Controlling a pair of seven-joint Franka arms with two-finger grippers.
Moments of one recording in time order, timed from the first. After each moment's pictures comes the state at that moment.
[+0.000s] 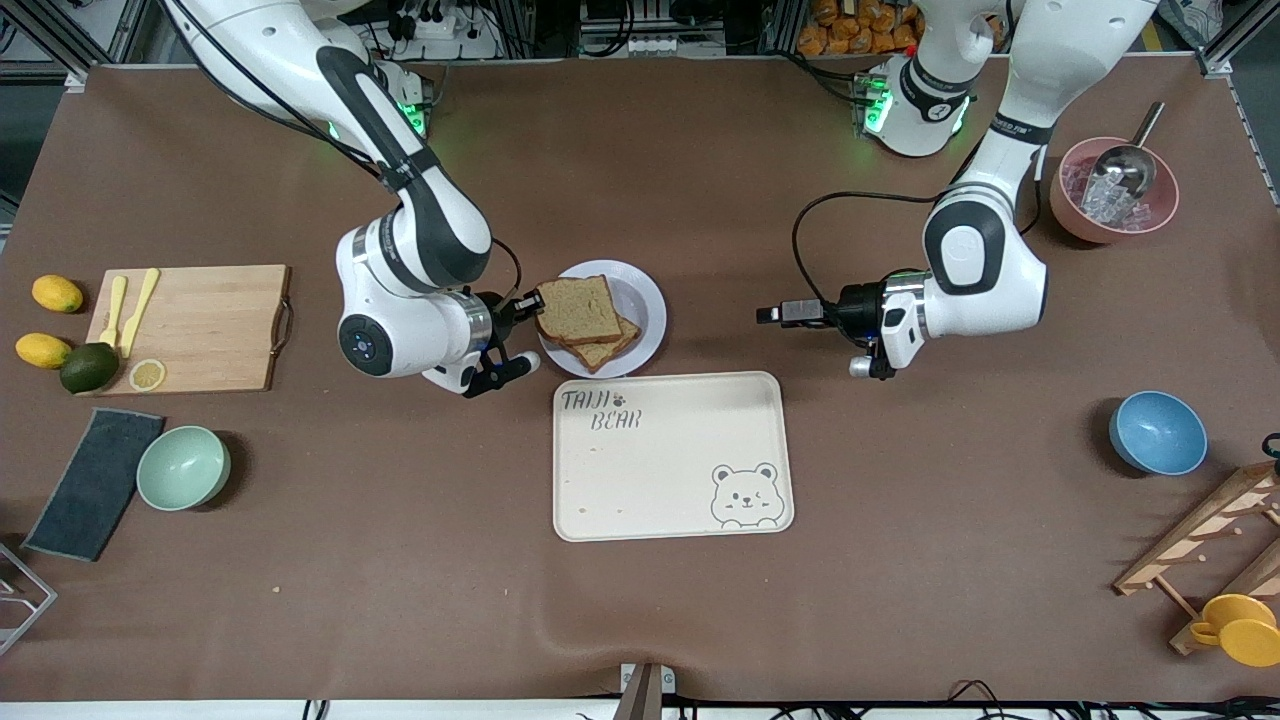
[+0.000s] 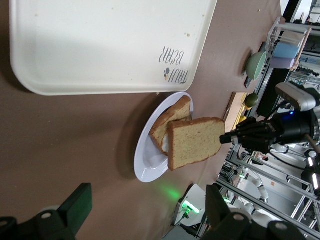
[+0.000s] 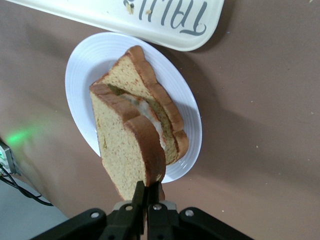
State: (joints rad) left arm -0.10 0.30 -0.20 -2.21 -1.26 2.12 0.47; right arm 0.32 0.47 0.14 -1.83 0.52 1.92 -0.15
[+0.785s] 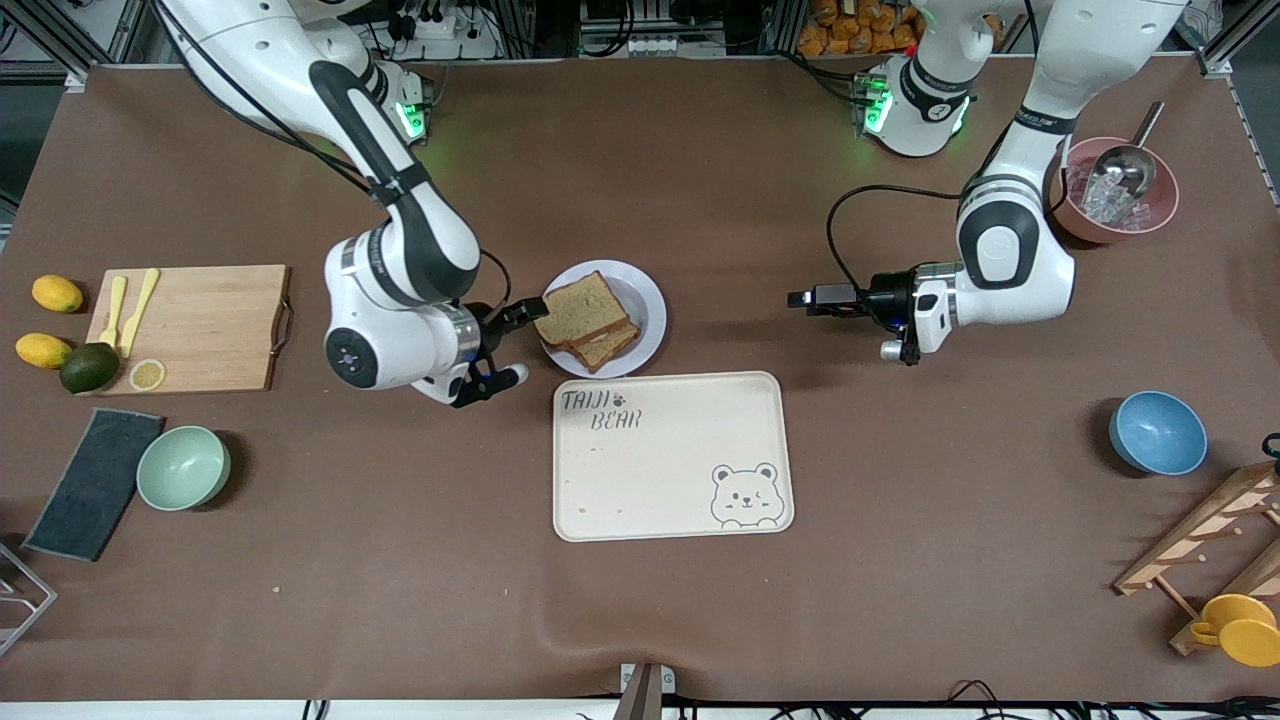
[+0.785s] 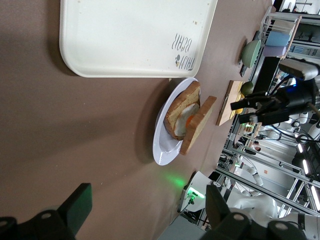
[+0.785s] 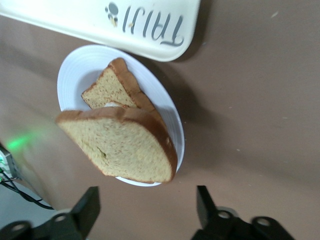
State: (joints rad) left arm 0.00 0.28 -0.20 -2.30 -1.26 2.04 0.62; right arm 0.29 0.48 0.11 -1.79 0.52 1.88 -0.16
